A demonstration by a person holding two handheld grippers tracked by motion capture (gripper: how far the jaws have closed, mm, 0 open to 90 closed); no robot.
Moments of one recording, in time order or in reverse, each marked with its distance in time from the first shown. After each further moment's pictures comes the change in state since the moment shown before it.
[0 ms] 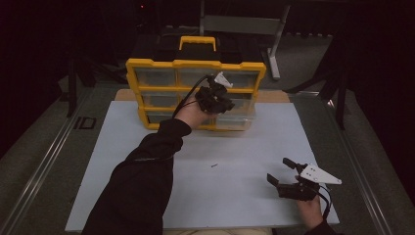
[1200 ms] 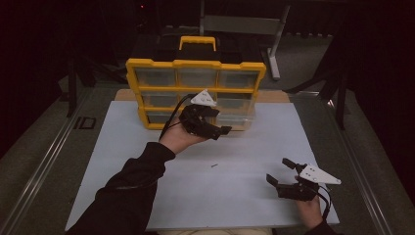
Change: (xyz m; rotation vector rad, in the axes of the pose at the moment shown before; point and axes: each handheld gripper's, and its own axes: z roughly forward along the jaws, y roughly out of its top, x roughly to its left) left arm -0.037 -0.052 -0.044 -0.125 -0.119 -0.044; right arm 0.001 0.000 0.001 0.006 0.001 -0.003
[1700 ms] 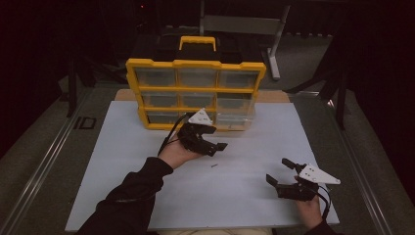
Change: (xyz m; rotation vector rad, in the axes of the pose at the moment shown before) left arm -0.007 -0.046 0.019 0.044 -0.021 -0.013; right arm 0.001 0.000 0.001 0.003 0.004 -0.006
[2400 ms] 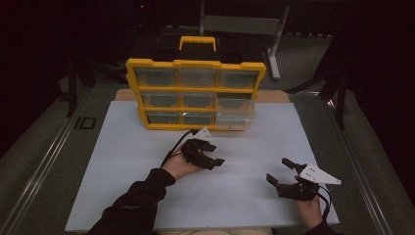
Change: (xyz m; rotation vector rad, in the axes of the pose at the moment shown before) left arm 0.003 -0.052 0.045 0.130 -0.072 -0.030; right arm 0.000 0.000 -0.001 -0.005 -0.006 0.001
